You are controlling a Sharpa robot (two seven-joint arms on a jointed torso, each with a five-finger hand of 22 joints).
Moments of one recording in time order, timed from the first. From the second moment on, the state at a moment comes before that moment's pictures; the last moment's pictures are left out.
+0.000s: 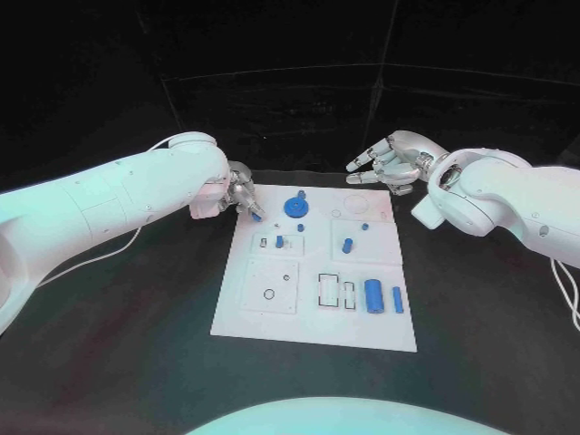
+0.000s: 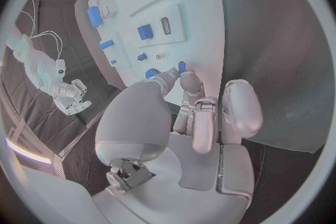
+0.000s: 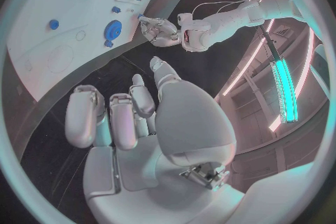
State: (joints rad) left arm 1.32 -0.52 -0.05 1.00 -1.07 0.29 -0.46; left_hand 1.25 -0.05 0.46 0.11 0.05 0.89 0.06 0.67 0.37 1.24 -0.02 0.98 0.76 1.47 -0.08 1.57 1.31 0.08 1.44 0.02 1.27 1.15; right arm 1.33 -0.76 -0.05 1.41 -0.80 -0.21 -0.02; right_hand 1.33 -0.02 0.01 0.06 0.33 0.93 0.16 0.08 0.07 1.32 0.07 1.23 1.23 1.46 0.00 1.43 1.31 0.06 1.42 0.10 1.39 1.19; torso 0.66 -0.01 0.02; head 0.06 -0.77
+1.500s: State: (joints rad) left arm 1.24 -0.66 -0.06 1.29 -1.04 0.09 -0.52; left_hand 1.20 -0.09 0.54 0.08 0.05 0.89 0.05 0.69 0.38 1.26 -0.03 1.01 0.78 1.47 -0.08 1.57 1.31 0.08 1.45 0.03 1.27 1.17; right arm 1.33 -0.76 -0.05 1.40 -0.80 -0.21 -0.02; right_hand 1.33 -0.02 0.01 0.05 0.33 0.93 0.16 0.08 0.07 1.32 0.07 1.23 1.23 1.46 0.00 1.43 1.31 0.06 1.42 0.10 1.39 1.19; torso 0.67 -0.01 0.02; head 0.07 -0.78
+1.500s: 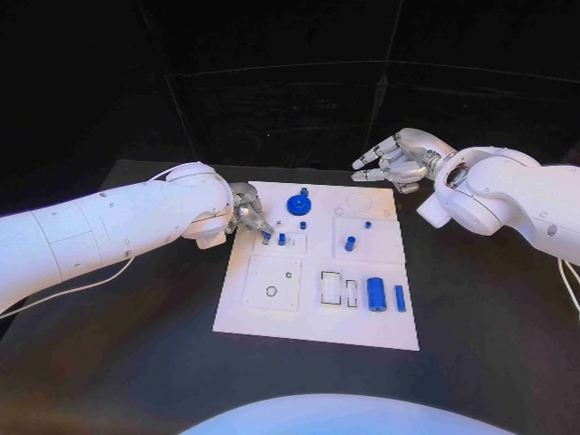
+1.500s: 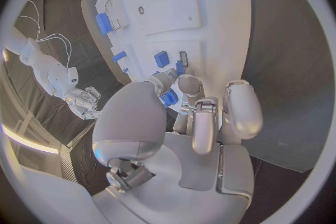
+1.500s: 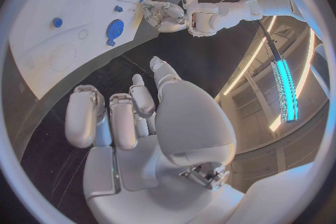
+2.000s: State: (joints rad) left arm 1.24 -0.68 -0.06 1.31 -1.05 0.11 -0.54; left_hand 1.20 -0.09 0.54 0.08 0.05 0.89 0.05 0.69 0.39 1.26 -0.03 1.01 0.78 1.47 -0.08 1.57 1.31 0.08 1.45 0.03 1.27 1.17; right arm 1.33 -0.76 -0.05 1.40 -0.80 -0.21 -0.02; right_hand 1.34 -0.02 0.01 0.05 0.33 0.93 0.16 0.08 0.07 1.32 0.07 1.23 1.23 1.46 0.00 1.43 1.31 0.06 1.42 0.10 1.39 1.19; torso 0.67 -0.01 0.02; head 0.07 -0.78
